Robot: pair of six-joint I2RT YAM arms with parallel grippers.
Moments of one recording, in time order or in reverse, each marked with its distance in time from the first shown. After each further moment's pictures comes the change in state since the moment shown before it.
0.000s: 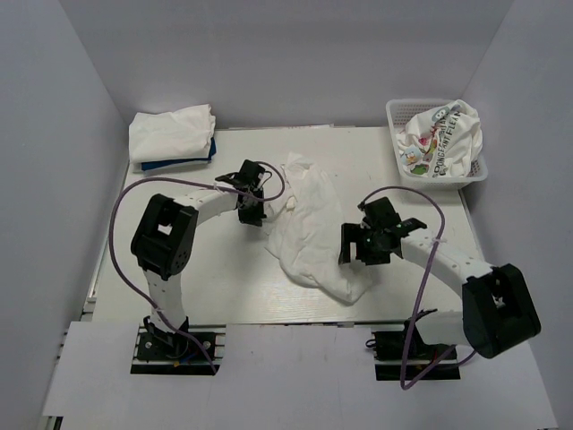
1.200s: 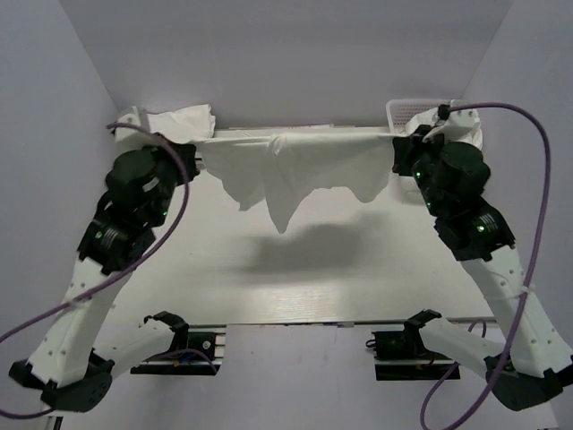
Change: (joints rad) left arm -0.014 -0.916 0.109 -0.070 -0.470 -0.061; right arm 0.012 -0.272 0.618 0.138 0.500 -0.149
